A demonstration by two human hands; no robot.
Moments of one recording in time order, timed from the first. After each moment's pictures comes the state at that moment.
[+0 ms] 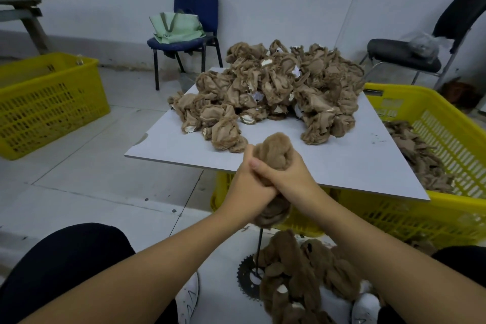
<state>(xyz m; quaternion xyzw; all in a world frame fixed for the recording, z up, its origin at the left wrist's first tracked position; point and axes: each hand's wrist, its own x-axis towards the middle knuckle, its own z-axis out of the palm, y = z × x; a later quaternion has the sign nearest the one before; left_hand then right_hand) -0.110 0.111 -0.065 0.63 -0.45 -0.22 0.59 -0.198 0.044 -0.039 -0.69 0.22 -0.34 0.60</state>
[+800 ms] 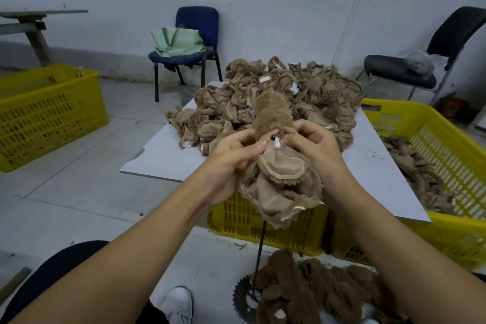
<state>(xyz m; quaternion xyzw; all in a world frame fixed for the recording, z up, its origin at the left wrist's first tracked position) -0.068 0.114 0.022 0.40 -0.40 -0.49 0.66 -0.212 0.006 0.028 -0.65 0.15 -0.40 0.63</state>
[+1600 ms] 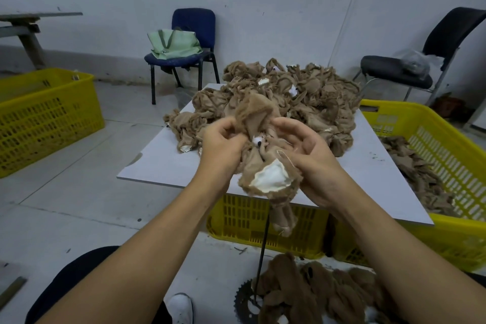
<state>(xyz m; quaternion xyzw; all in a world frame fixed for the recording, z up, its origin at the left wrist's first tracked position) -0.059 0.092 0.028 0.56 -0.38 -0.20 0.71 -0.204 0.009 0.026 -0.59 0.08 -0.34 0.73</state>
